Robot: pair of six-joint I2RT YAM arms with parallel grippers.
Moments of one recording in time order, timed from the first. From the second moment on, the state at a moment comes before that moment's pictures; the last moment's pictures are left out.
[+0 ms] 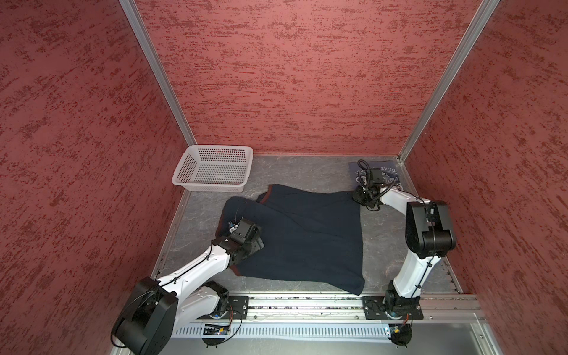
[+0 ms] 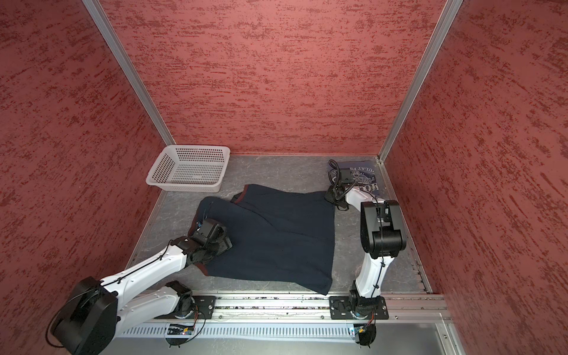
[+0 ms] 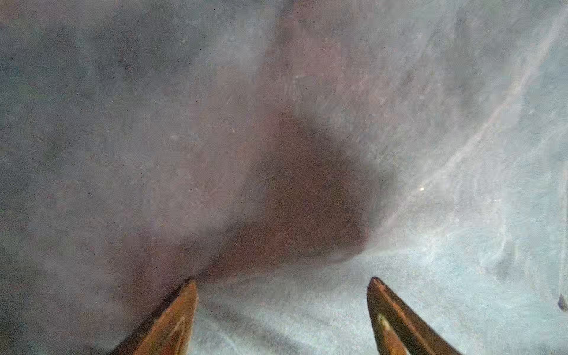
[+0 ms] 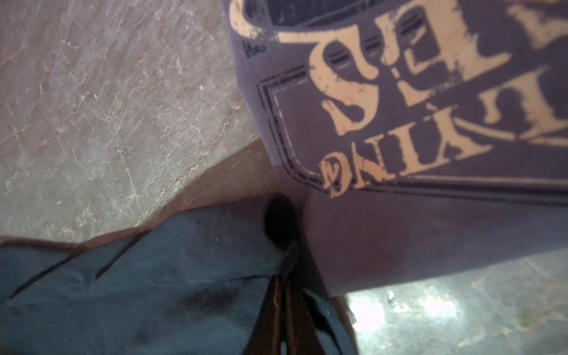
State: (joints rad) left arm -0.49 1.08 0.45 -0.52 -0.13 -1.02; right arm 0.05 1.86 1.19 -0.38 -0.13 0.54
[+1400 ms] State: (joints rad) left arm -0.47 1.73 1.48 -0.70 -0.02 -0.67; right arm -0.07 1.83 1.27 -0.33 -0.24 0.60
